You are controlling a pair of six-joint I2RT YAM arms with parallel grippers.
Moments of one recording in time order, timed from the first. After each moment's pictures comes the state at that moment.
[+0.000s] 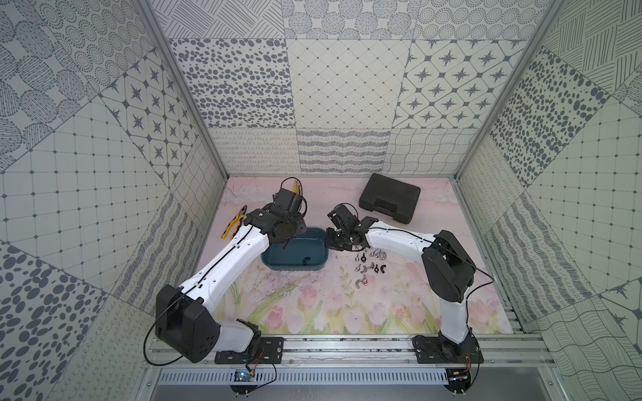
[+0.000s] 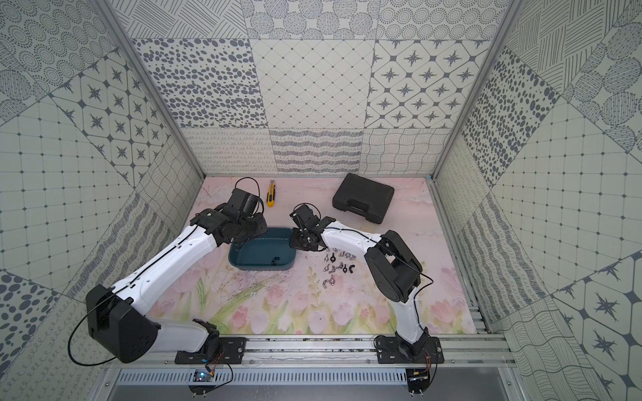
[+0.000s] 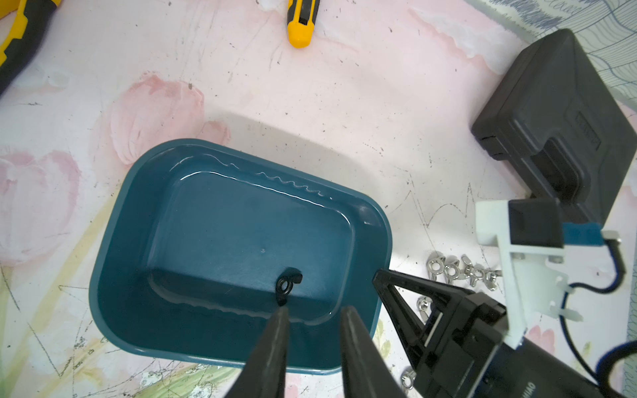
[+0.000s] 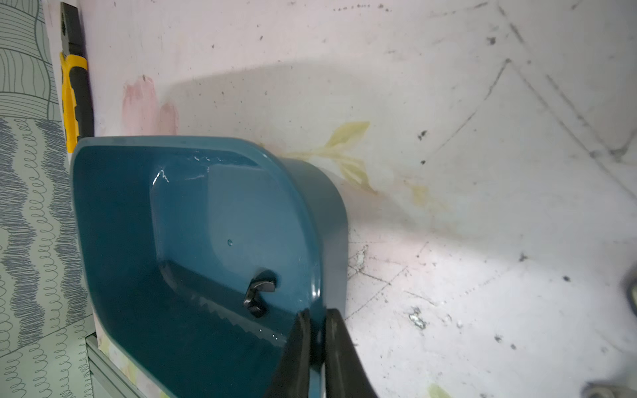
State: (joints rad) left arm -0.41 1.40 1.28 -0.88 -0.14 -0.71; right arm 0.80 1.98 1.46 -0.47 -0.11 0.84
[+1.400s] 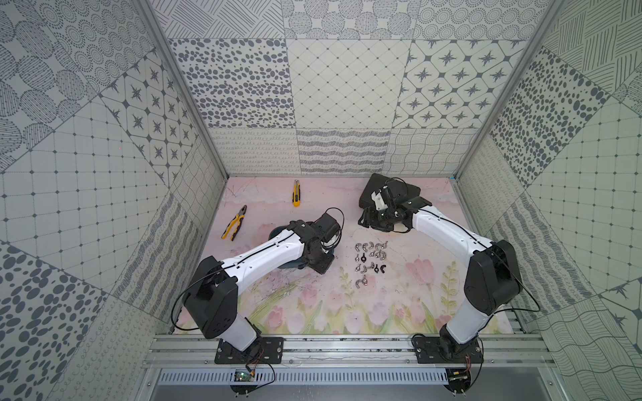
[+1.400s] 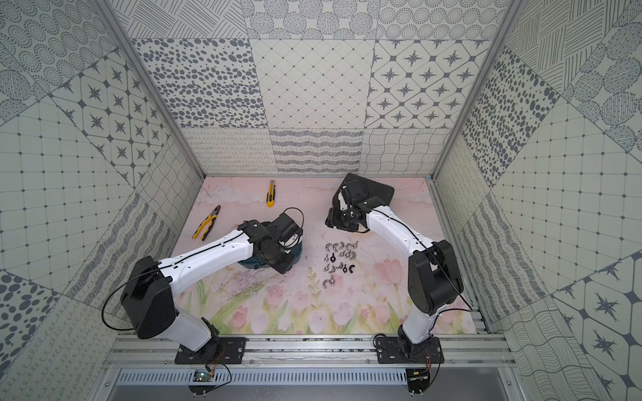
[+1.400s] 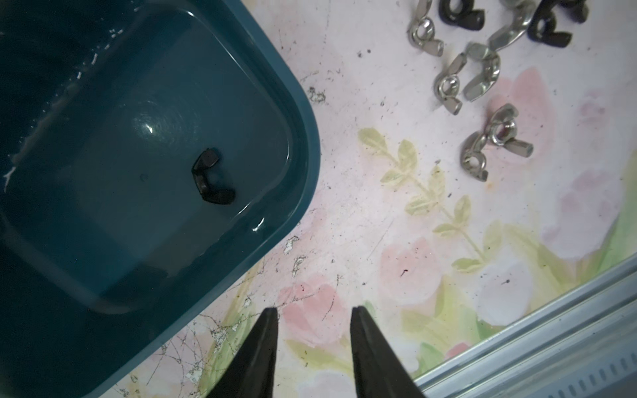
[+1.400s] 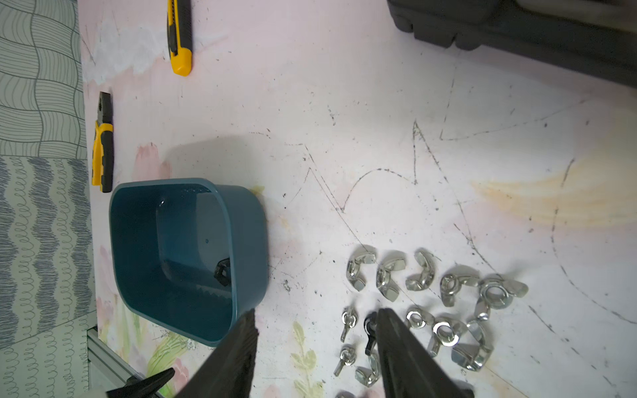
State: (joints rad) left arm -0.71 1.59 1.23 -0.98 -0.01 -0.11; right arm 0.47 1.71 1.38 -0.67 -0.24 0.54
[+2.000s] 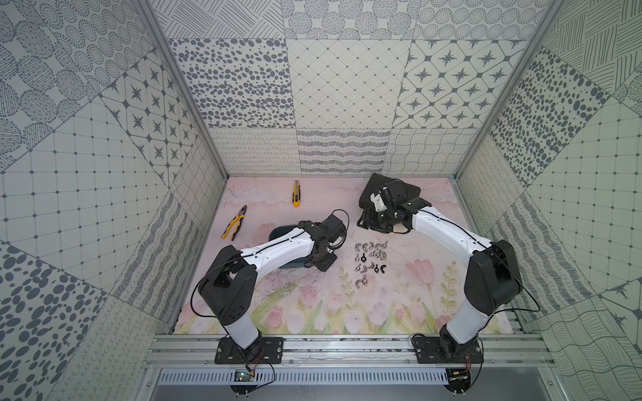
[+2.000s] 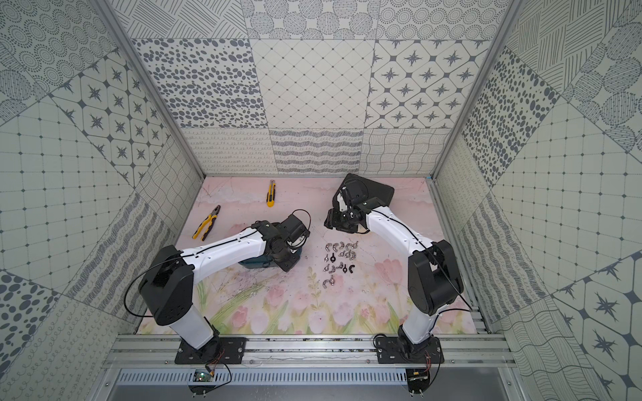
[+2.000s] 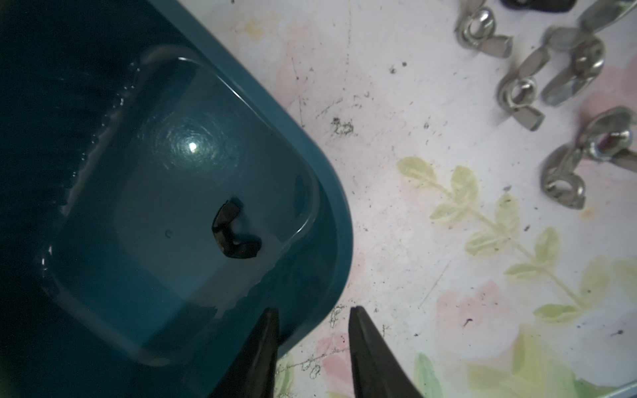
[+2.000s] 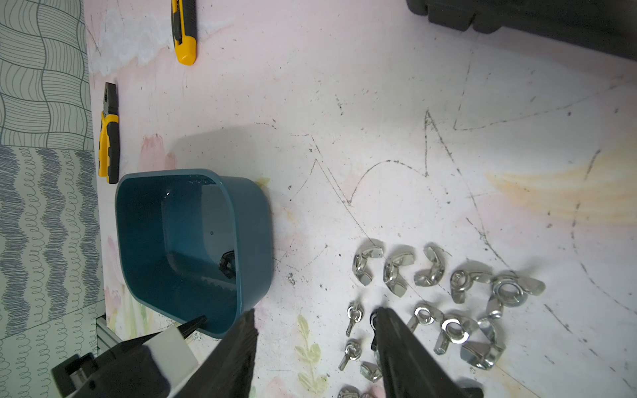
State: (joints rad) left arm -0.71 1.71 1.24 -0.90 -0.11 0.01; right arm 0.47 1.71 1.38 -0.66 -0.26 0.54
